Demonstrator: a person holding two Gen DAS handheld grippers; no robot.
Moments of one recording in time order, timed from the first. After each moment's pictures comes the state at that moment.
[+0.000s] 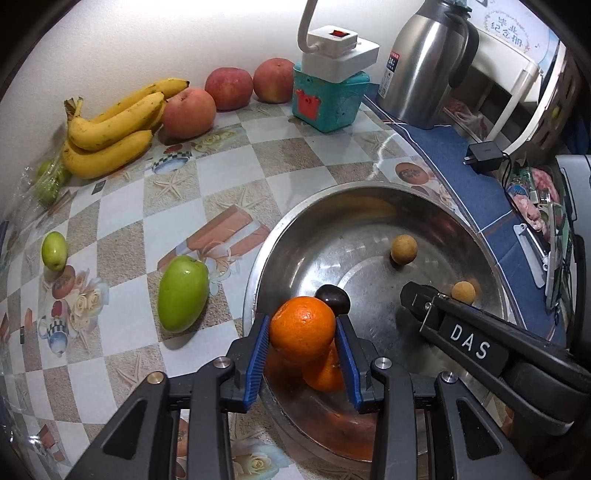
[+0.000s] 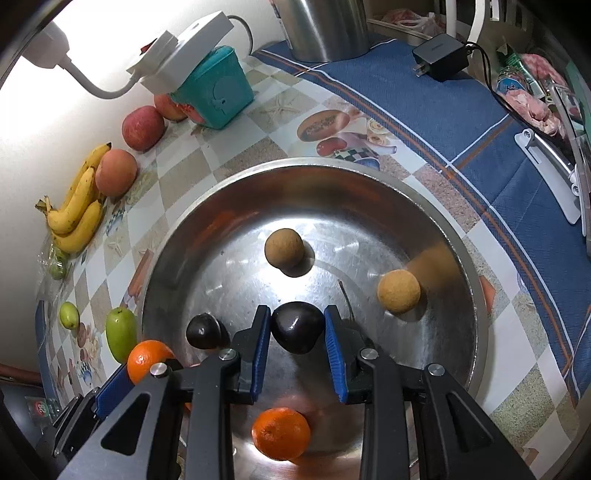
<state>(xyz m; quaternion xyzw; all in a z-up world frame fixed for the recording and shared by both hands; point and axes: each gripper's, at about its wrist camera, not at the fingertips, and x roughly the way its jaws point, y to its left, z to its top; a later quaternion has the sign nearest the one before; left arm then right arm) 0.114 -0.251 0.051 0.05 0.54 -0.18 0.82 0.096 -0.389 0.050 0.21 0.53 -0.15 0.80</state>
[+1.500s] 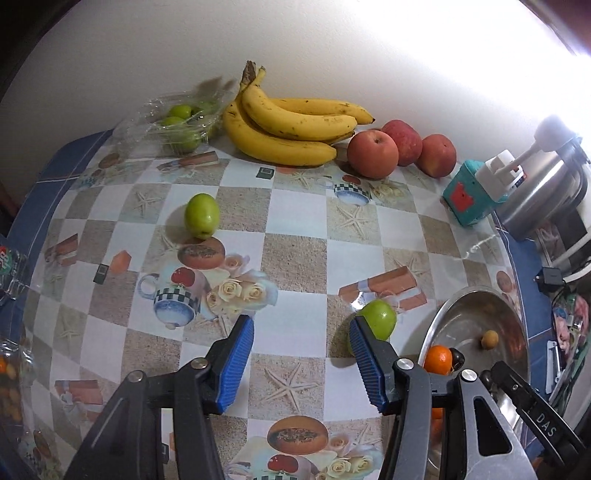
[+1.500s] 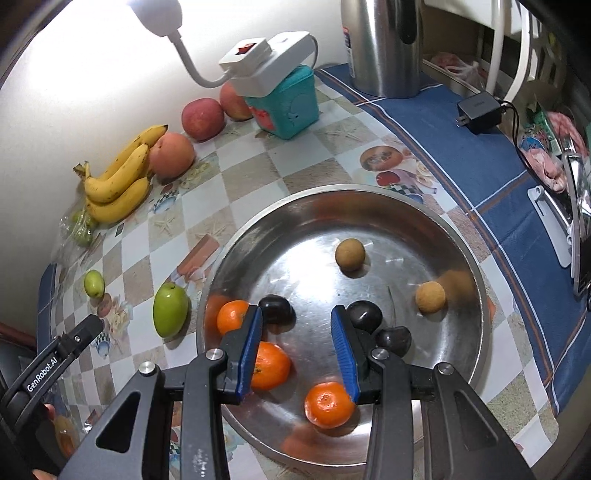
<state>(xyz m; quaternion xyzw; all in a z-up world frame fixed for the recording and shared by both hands) 0.138 -0.111 0.084 -0.08 0.52 -0.01 0.85 0.091 -0.338 0.091 0.15 0.52 -0.11 0.83</state>
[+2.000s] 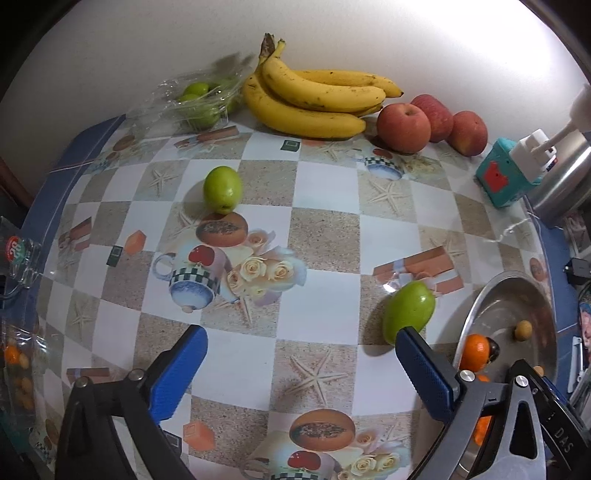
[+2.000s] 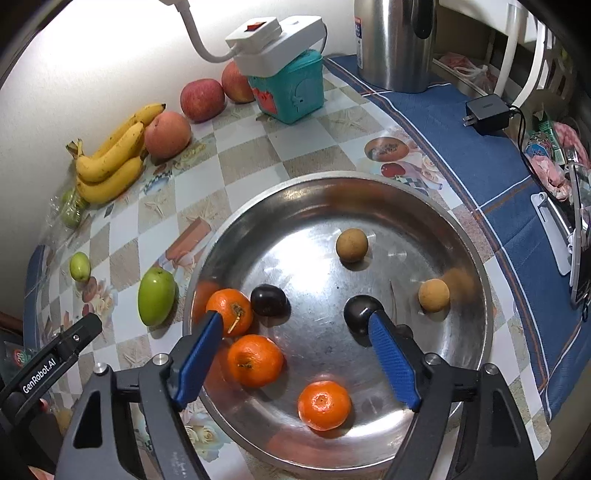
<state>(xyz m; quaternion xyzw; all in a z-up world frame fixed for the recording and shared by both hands) 0.141 -0.107 0.063 -0.05 0.56 0.04 0.83 0.096 -0.332 0.077 0.12 0.54 -0.11 0.82</state>
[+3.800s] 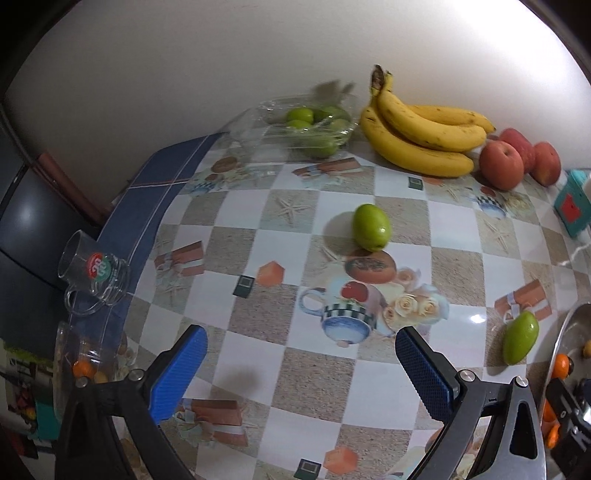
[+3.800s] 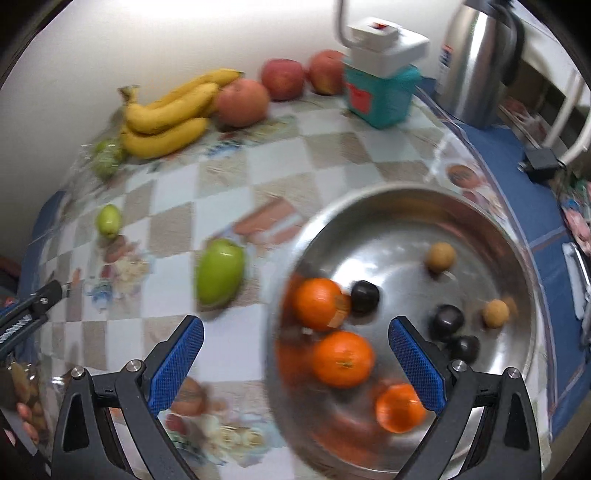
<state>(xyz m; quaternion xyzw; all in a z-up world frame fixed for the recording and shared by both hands) 0.137 -0.017 0.091 0.02 0.52 0.16 0.84 0.109 -0.257 0.070 0.05 0.54 -0.04 0.84</state>
